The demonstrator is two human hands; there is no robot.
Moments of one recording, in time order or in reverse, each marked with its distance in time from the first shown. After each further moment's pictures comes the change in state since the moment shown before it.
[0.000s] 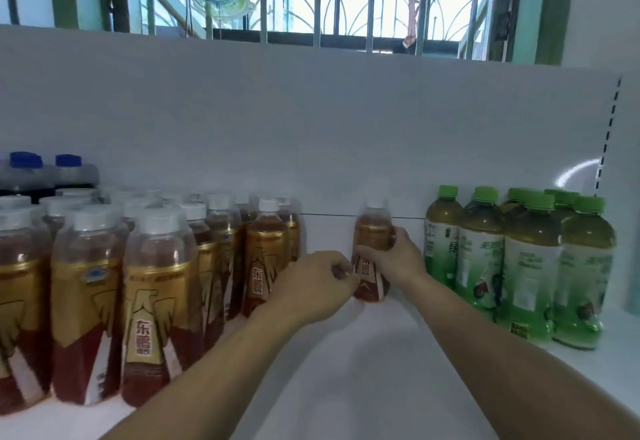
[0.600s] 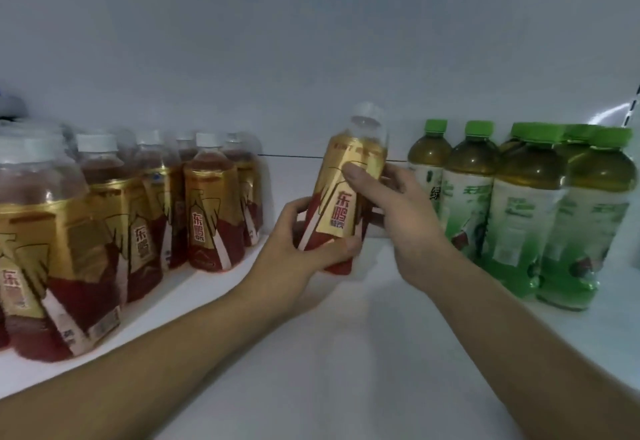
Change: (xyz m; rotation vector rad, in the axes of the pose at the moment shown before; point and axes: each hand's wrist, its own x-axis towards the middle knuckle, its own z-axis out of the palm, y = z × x) left_hand -0.014 0.026 0.058 -0.952 0.054 -0.086; right_hand -0.050 -0.012 -0.058 0.634 -0.225 -0.019
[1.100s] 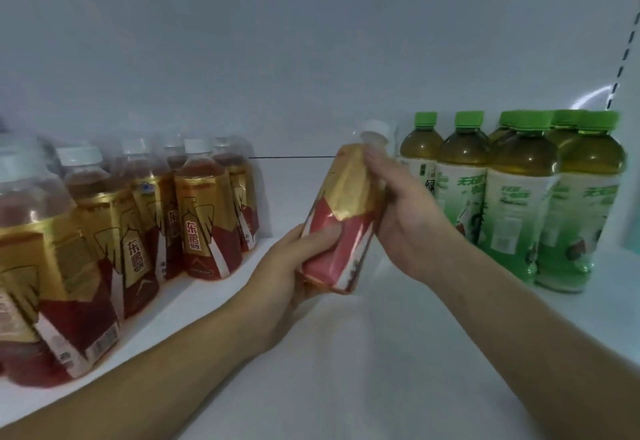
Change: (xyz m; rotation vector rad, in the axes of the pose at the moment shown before) left_hand -0.007 -0.003 -0.006 -0.249 -0.141 -0.172; right_hand 0.003 0.001 0.002 0.310 -0.016 0.107
